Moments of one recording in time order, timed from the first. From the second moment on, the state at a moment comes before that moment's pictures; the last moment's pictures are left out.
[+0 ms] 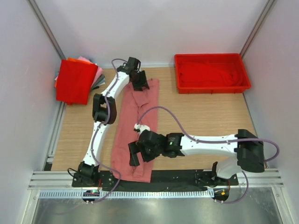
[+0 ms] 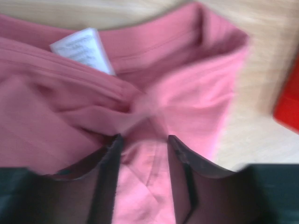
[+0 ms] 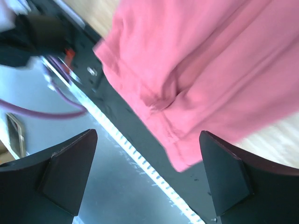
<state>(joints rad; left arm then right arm) -0.33 2.67 2.54 -0.86 0.26 -0.56 1.29 1.51 0.96 -0.31 -0.06 0.84</state>
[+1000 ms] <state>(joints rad) -0.29 0.92 1.20 -0.91 0.13 -0.55 0.52 2.16 1.83 -0.54 -0.01 0.55</state>
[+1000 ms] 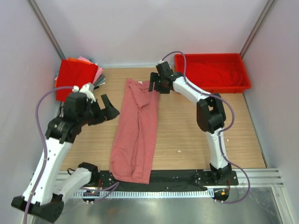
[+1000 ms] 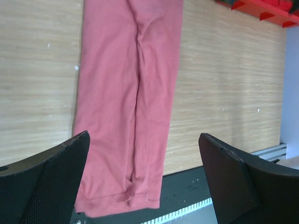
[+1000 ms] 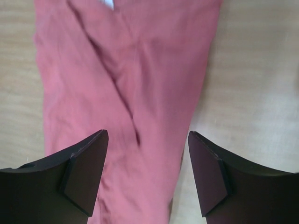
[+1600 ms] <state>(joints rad) -0.29 0.64 0.97 -0.99 0.11 -0.52 0.49 2.48 2.16 -0.63 0.02 0.48</state>
